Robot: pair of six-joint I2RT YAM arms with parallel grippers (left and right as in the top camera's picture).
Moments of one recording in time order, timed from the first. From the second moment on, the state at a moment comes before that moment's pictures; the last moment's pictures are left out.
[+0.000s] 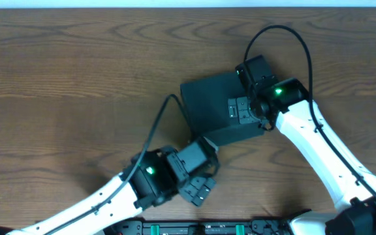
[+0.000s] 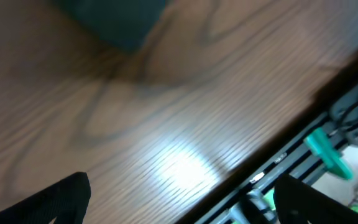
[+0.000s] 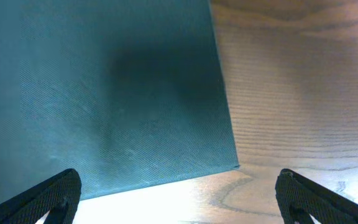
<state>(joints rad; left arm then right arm) -1.08 1.24 1.07 -1.01 -0.01 -0.38 0.42 1.53 1.25 -1.04 0.19 0.30</state>
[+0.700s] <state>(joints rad) -1.12 1.42 1.07 -0.78 0.14 -0.42 0.42 1.53 1.14 -0.95 0.23 0.38</state>
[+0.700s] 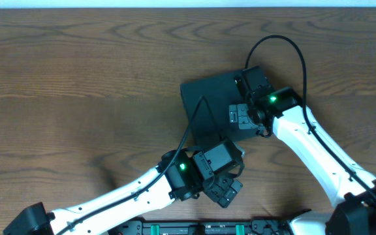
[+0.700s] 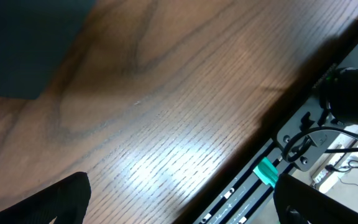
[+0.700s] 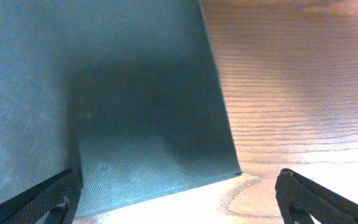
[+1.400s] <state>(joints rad) -1.13 1.42 1.07 -0.73 0.23 -0.41 0.34 1.52 1.07 -0.86 0.21 0.43</state>
